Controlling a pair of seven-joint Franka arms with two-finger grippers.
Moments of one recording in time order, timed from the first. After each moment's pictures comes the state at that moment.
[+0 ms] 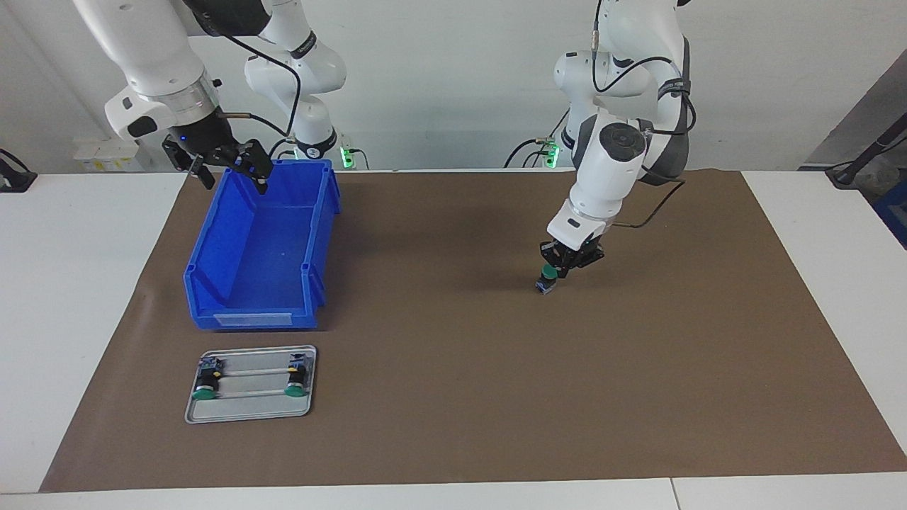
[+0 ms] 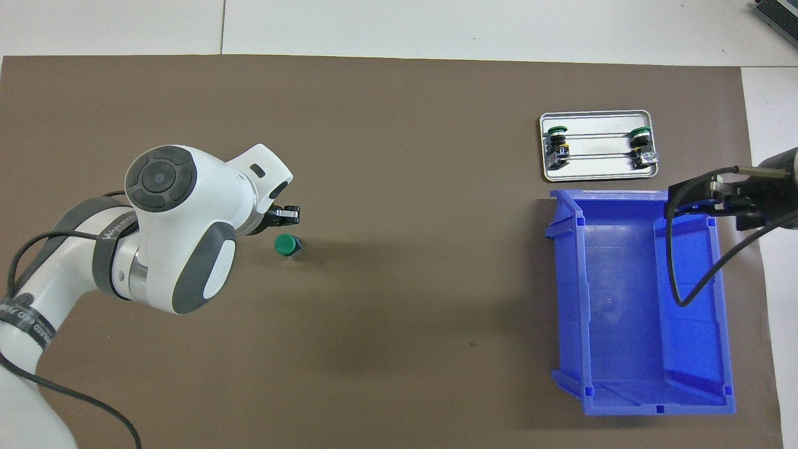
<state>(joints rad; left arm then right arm) -0.21 0.15 -0.19 -2.00 -0.02 2.22 -0.29 0.10 -0.03 -0.06 -1.60 0.02 1.53 0.21</state>
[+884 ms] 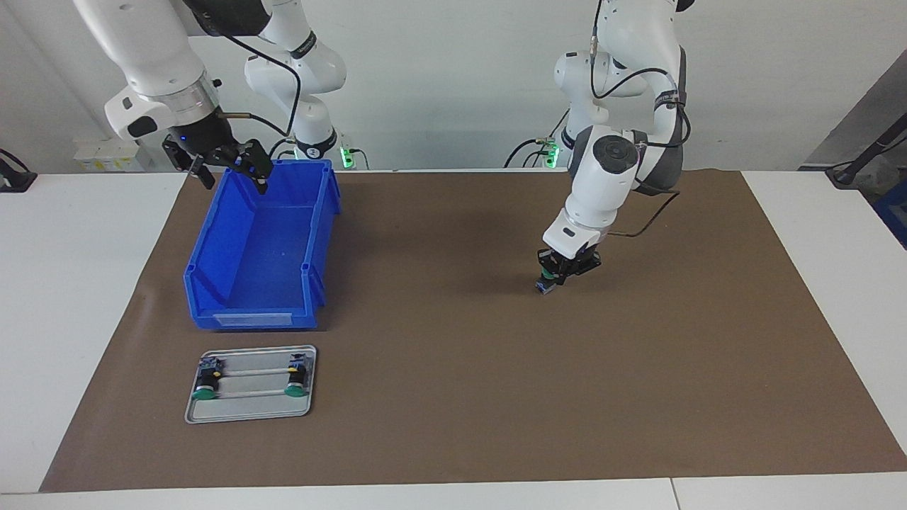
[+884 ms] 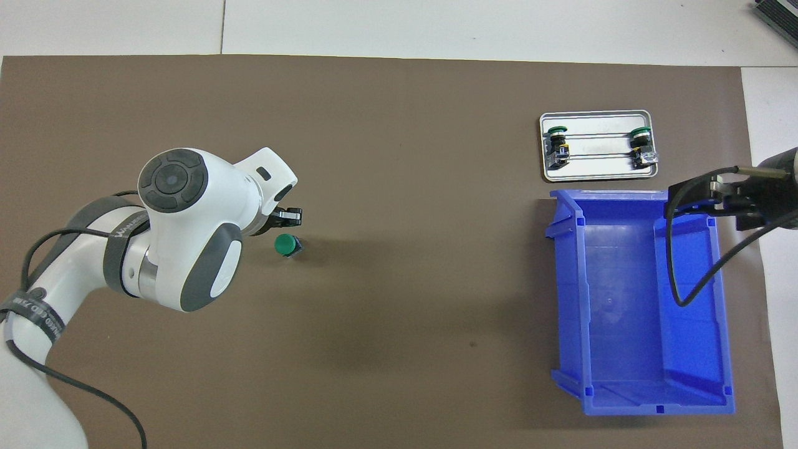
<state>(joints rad) -0.21 0.16 -0.19 -2.01 0.00 2.24 -0.28 0.10 -0.03 -0.06 -1.60 0.02 1.53 0.21</state>
